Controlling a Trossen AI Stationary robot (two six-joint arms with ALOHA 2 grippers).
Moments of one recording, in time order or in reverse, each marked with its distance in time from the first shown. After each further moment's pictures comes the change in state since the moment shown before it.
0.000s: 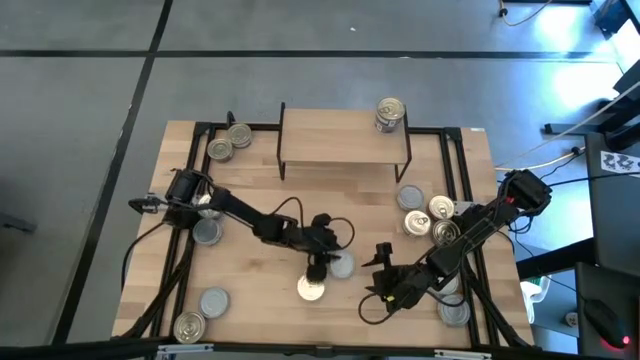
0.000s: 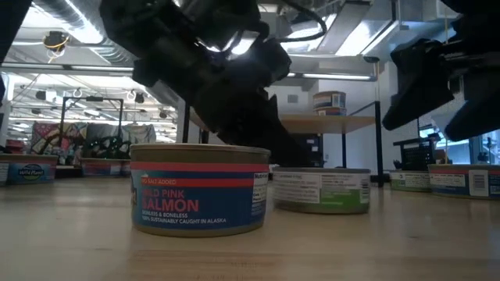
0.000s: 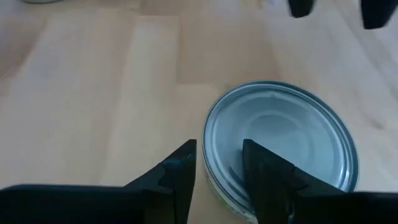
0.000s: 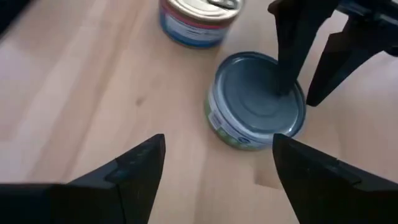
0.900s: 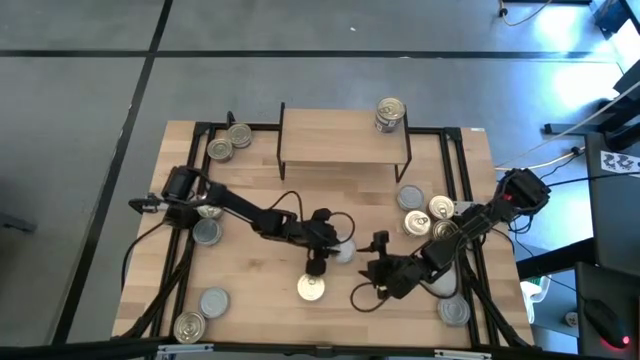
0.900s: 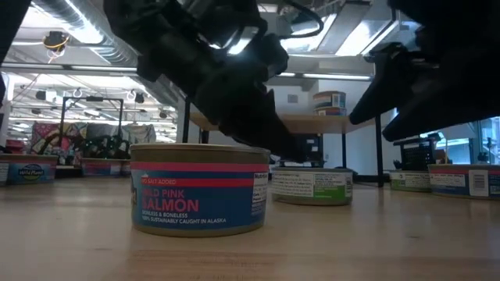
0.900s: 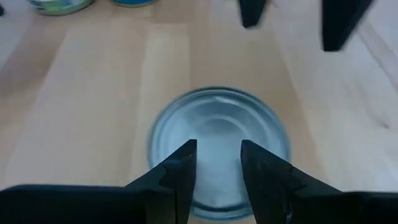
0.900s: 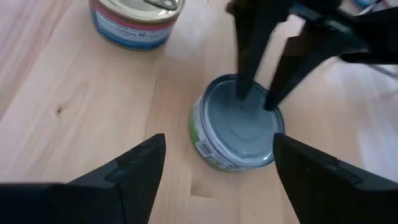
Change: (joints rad) left arm 0.019 -0.040 -0.004 -0.031 0.022 0.037; right arm -0.091 0.000 0.000 0.010 0.062 -0.099
